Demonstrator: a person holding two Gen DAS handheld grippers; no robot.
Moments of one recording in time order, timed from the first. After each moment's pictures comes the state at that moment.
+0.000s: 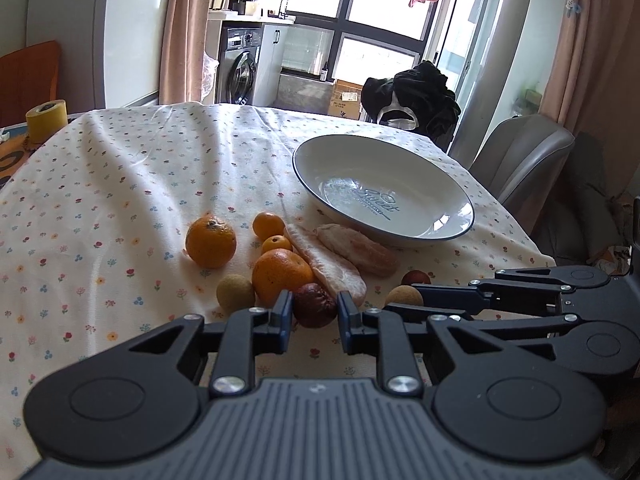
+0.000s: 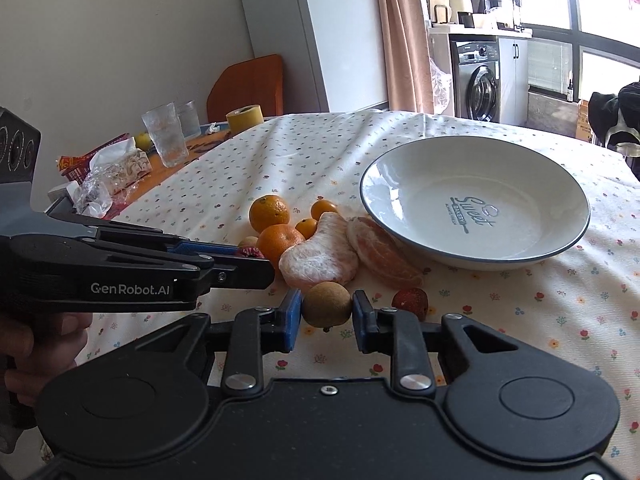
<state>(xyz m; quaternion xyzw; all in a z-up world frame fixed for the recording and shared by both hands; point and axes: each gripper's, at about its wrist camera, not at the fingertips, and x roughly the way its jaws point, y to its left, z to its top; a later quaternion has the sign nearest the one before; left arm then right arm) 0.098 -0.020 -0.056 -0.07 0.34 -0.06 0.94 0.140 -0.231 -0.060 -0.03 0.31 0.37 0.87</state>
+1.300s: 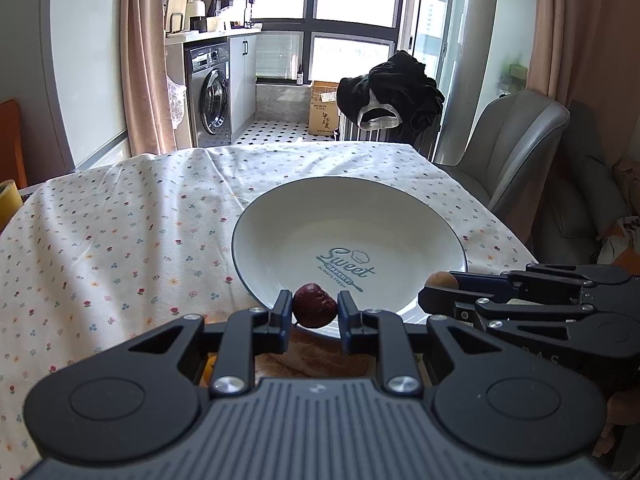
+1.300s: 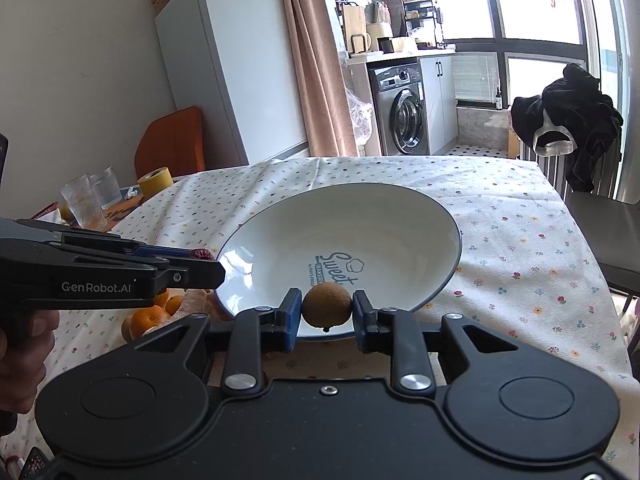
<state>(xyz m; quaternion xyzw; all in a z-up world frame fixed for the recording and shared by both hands) 0.179 -0.070 -0.034 0.00 0.34 -0.08 0.94 0.206 -0.285 -0.059 0.02 0.28 0.28 0.92</state>
